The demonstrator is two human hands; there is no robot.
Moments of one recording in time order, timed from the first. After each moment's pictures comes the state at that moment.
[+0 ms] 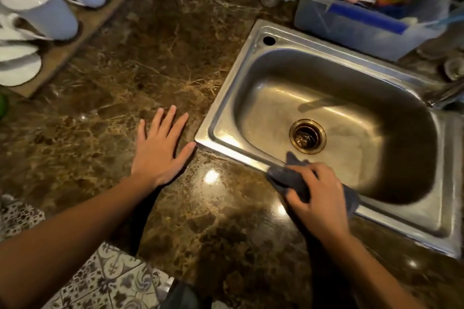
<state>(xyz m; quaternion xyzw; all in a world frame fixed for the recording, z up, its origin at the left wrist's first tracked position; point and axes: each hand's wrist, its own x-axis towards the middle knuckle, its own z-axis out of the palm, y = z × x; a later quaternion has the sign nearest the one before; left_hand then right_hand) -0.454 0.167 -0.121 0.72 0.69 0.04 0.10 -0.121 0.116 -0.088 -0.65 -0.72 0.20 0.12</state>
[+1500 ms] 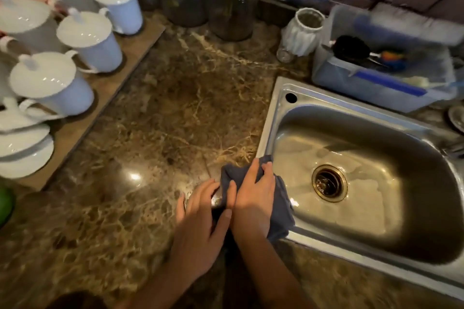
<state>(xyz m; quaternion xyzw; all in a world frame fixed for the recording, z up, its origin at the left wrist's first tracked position) -0.476 0.196 -0.098 0.68 0.64 0.23 0.28 -0.369 0.239 -0.114 -0.80 -0.59 0.09 0.12</state>
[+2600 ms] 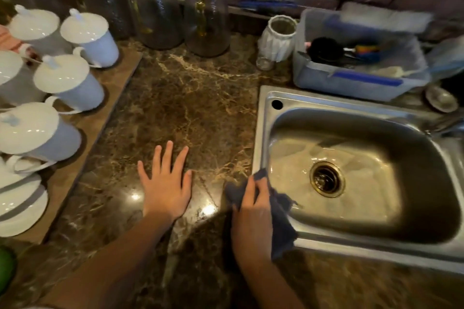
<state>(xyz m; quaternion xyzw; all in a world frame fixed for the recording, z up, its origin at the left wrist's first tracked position) -0.540 0.315 -0.124 0.73 0.67 0.03 0.12 -0.378 0.223 -0.102 -0.78 -0.58 0.17 0.17</state>
